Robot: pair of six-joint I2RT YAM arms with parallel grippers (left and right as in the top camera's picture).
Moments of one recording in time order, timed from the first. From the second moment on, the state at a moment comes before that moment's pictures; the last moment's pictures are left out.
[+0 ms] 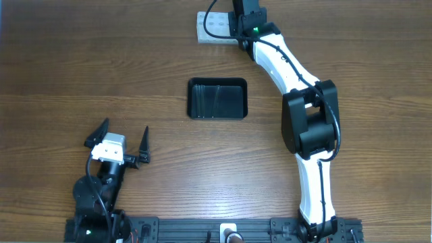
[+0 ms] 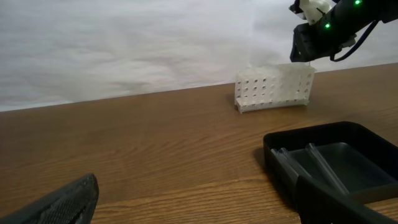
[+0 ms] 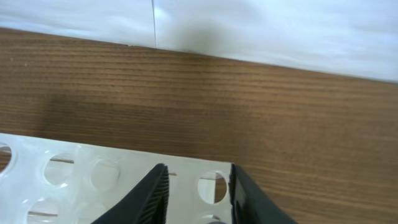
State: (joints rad) left arm -0.03 0.01 0.01 -0.06 0.14 0.06; right arm 0.33 2.32 1.92 -0.30 0.29 0.08
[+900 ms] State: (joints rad) left arm -0.03 0.01 0.01 -0.06 0.14 0.06; right arm 0.32 2.32 1.92 -0.29 0.29 0.13
